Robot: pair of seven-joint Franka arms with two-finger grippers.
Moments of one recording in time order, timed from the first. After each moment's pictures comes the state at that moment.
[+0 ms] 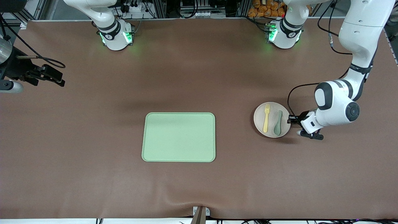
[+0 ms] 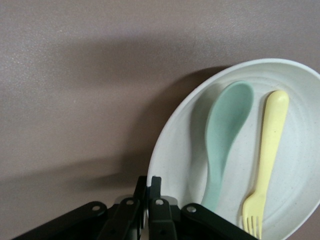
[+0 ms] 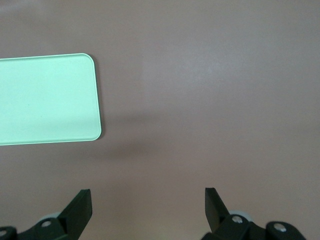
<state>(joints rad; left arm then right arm) 0.11 0.51 -0.14 -2.02 -0.25 2.33 0.34 0.02 0.01 0.02 -1.54 0.03 1.52 0.11</state>
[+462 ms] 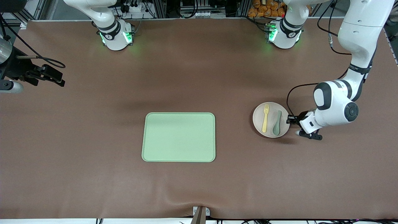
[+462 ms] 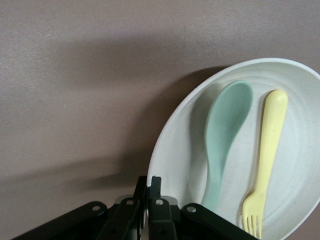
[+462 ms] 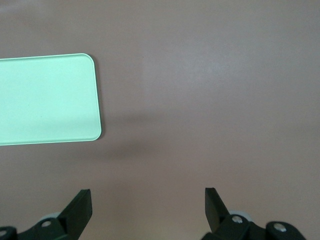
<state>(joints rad) 0.11 0.51 -0.15 -2.01 -0.25 2.33 0.35 0.02 0.01 0.02 -1.54 0.03 1.52 0.11</state>
